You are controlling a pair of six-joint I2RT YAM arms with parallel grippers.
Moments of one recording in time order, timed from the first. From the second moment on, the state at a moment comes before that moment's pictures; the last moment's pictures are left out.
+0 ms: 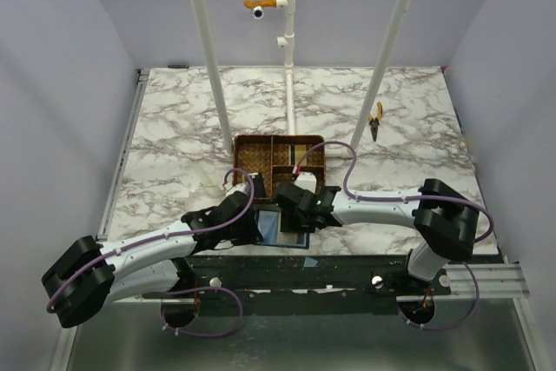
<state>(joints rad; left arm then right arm) -0.91 1.01 0.35 -0.25 0.02 -0.98 1.15 1.66 0.97 -0.46 0.22 1.09</state>
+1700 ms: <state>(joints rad) -0.87 0.92 0.36 -0.48 -0.12 -1.07 1.12 1.65 0.94 -0.33 0.15 1.12</state>
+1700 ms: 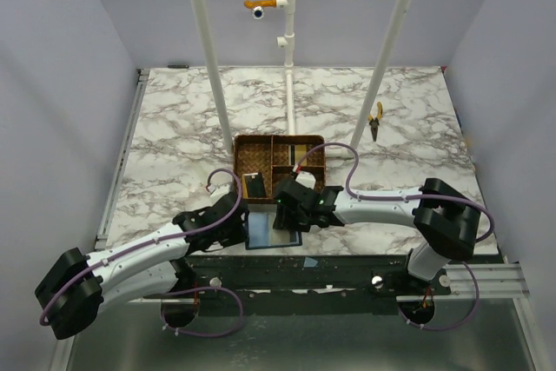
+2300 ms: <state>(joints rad) -0.87 0.93 0.36 -0.45 -0.12 -1.06 1.12 1.63 0.93 -0.42 0.20 1.13</state>
